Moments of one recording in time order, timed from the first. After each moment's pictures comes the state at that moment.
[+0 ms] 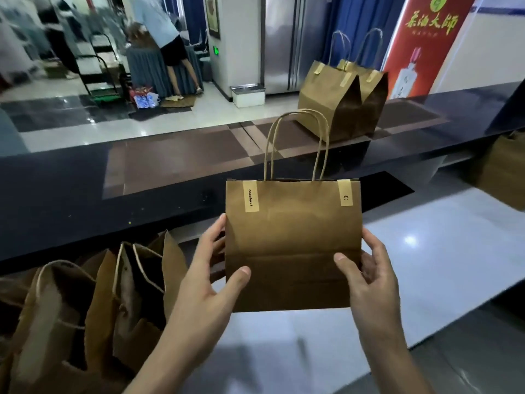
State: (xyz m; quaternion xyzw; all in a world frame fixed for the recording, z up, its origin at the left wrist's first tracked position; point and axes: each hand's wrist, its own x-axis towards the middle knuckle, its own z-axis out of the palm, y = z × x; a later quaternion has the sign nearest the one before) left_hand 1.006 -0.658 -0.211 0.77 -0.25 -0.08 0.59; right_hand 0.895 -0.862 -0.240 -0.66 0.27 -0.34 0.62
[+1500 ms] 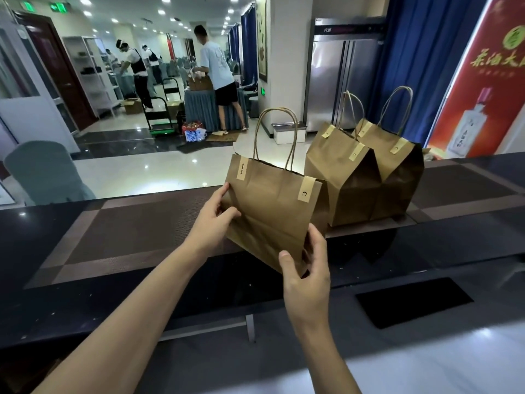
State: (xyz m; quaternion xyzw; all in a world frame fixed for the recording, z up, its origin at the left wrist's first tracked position) left_hand 1.301 -0.924 -0.180 0.78 -0.16 -0.07 0.61; right_hand 1.152 -1.059 -0.239 -0.67 0.11 -0.37 0.63
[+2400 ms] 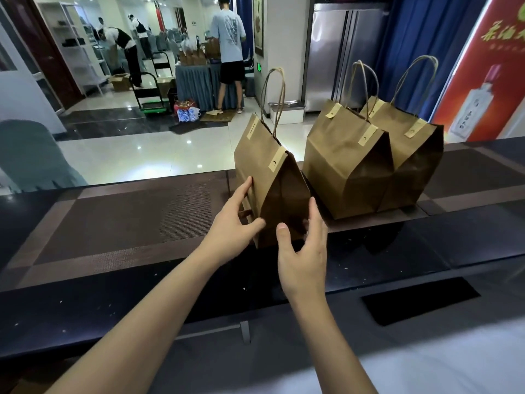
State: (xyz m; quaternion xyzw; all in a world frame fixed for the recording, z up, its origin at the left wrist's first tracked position) left_hand 1.309 -0.966 -0.206 0.81 -0.24 -0.07 0.53; right_hand 1.210 -1.081 -0.244 -0.75 0.17 -0.33 0.55
